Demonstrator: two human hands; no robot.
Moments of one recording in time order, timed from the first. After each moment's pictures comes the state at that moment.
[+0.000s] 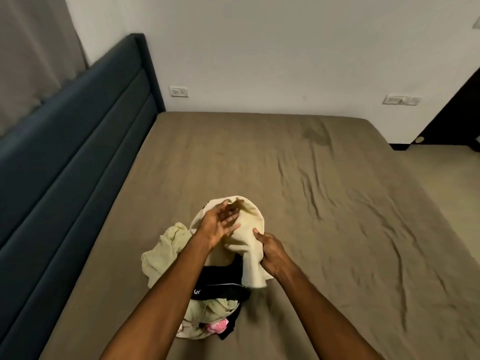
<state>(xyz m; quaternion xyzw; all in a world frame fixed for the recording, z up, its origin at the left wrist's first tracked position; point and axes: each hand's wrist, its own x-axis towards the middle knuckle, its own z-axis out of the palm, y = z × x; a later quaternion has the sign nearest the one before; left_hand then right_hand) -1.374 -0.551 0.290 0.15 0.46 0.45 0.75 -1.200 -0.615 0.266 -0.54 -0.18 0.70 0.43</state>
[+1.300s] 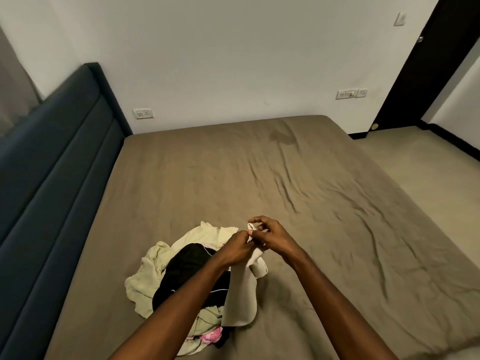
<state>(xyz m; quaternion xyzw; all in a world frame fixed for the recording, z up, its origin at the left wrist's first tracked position) -1.277 -0.610 0.285 0.73 0.48 0.11 0.47 -1.116 -0.644 0.319 -0.62 -0.47 0.51 0.35</state>
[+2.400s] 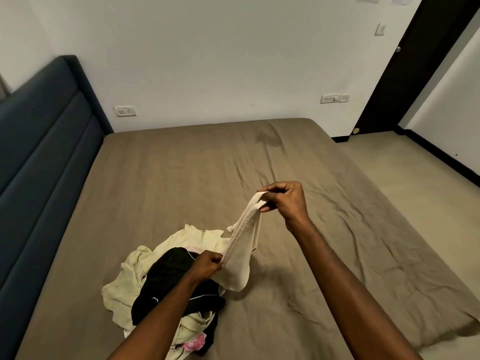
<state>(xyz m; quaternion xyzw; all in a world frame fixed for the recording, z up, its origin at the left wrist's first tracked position) -1.323 -0.603 0.203 0.66 0.54 0.09 0.52 -1.076 -0.616 0.417 -0.59 -0.40 0.40 0.57</state>
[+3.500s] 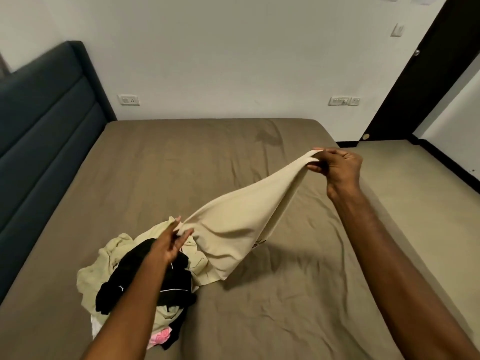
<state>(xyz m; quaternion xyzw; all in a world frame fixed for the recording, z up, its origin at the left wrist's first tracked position) -1.280 -0.571 0.228 0.02 0.49 0.50 0.72 -0.879 -0.589 0.463 -0.55 -0.30 0.36 0.70</state>
